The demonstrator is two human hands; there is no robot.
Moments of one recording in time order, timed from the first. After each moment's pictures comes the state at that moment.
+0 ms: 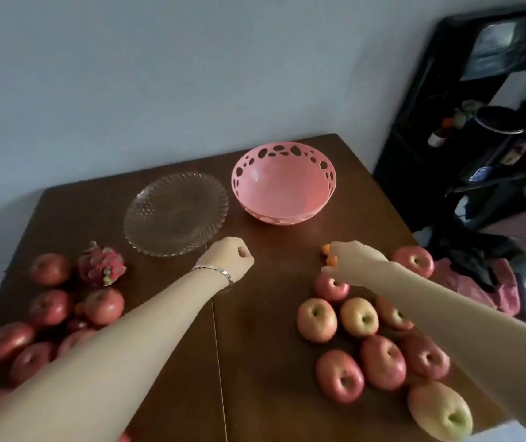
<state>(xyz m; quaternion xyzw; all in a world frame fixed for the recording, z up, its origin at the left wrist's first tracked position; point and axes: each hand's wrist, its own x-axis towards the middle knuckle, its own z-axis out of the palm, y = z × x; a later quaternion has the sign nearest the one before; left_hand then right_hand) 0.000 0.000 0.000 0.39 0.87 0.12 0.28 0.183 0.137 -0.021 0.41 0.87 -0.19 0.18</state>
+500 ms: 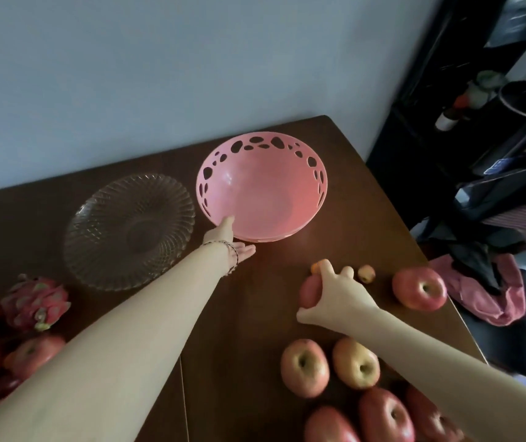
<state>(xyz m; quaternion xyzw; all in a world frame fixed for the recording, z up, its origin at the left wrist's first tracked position) -0.032 0.132 -0.052 -0.13 0.69 0.52 0.49 0.168 0.153 -0.053 0.50 0.79 -0.31 0.15</state>
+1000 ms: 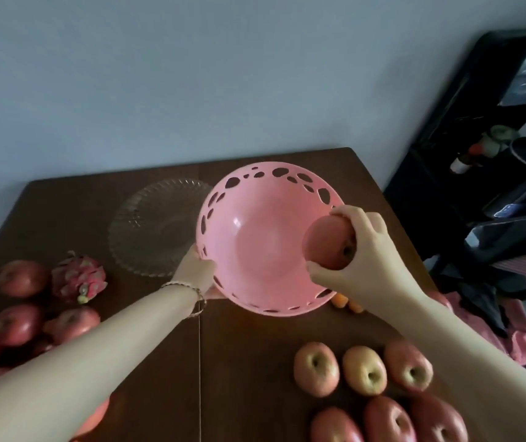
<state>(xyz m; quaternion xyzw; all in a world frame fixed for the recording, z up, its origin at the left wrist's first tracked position) -0.043 0.027 -0.005 0.03 0.79 0.45 0.42 0.157 0.136 0.060 0.40 0.83 -0.35 -0.16</state>
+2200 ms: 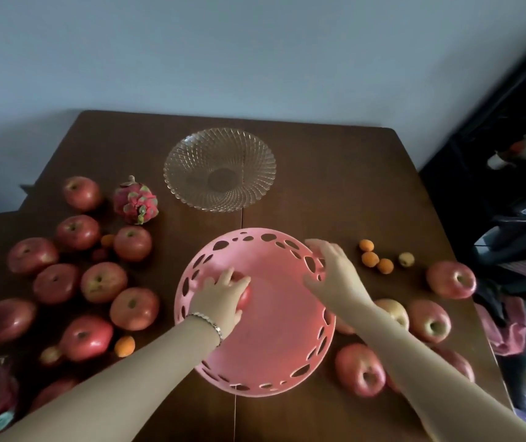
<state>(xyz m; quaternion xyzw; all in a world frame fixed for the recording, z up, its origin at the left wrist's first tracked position) 0.002 -0.126 -0.075 0.45 0.86 -0.05 0.24 0.128 0.028 -0.032 0.37 0.85 -0.37 -0.04</state>
